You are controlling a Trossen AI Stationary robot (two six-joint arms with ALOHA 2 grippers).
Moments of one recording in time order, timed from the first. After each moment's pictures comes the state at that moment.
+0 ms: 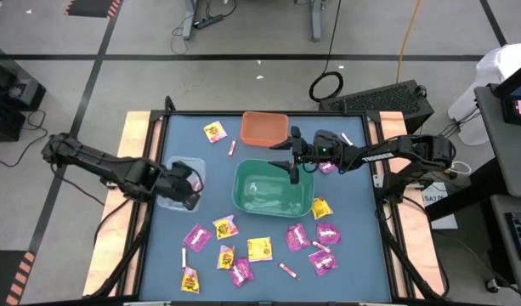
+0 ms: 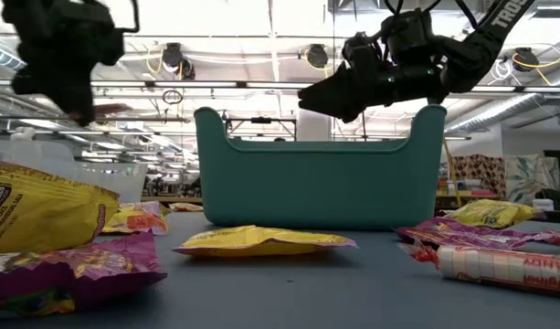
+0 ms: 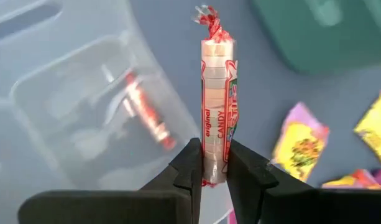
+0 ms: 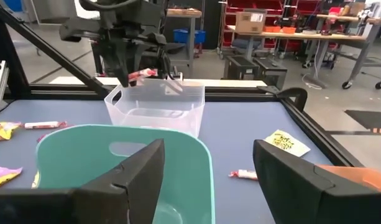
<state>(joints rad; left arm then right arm) -0.30 0.96 0.76 -1.00 -0.25 -1.22 -0.30 1.53 0.63 0.78 -0.24 -0.05</state>
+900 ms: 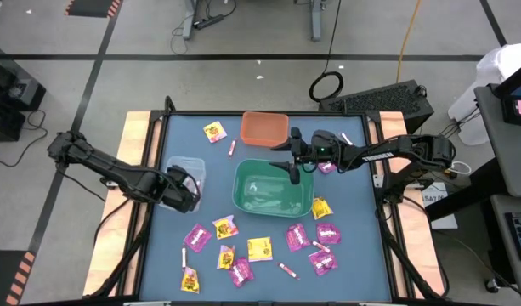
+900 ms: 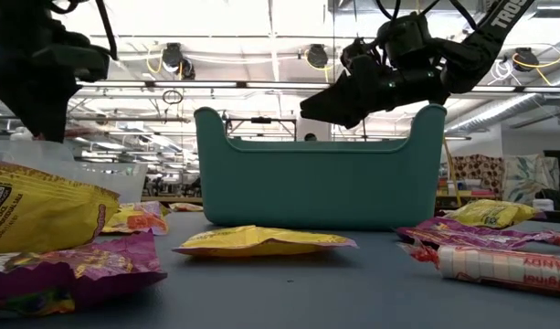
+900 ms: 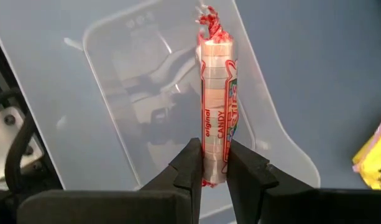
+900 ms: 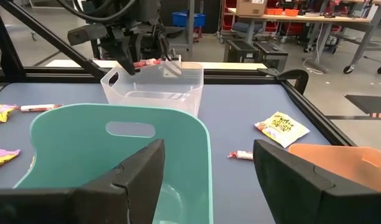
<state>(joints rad) -0.37 1.09 0.76 -1.16 -0.26 -1.46 -0.30 1.53 0.63 0.72 -0.24 -0.06</state>
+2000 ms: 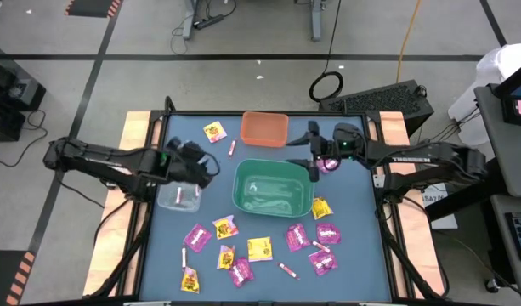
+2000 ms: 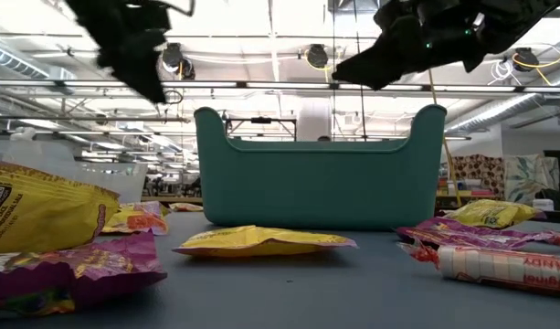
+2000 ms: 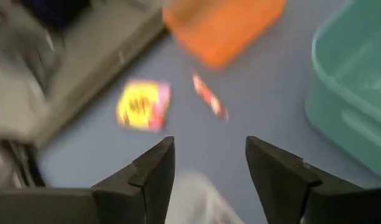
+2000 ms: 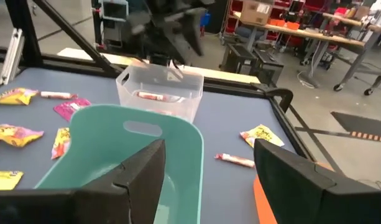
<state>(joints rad) -0.08 1.09 0.89 -0.84 -0.69 -0.54 -0.32 1.16 0.63 0.34 -0.26 -0.20</state>
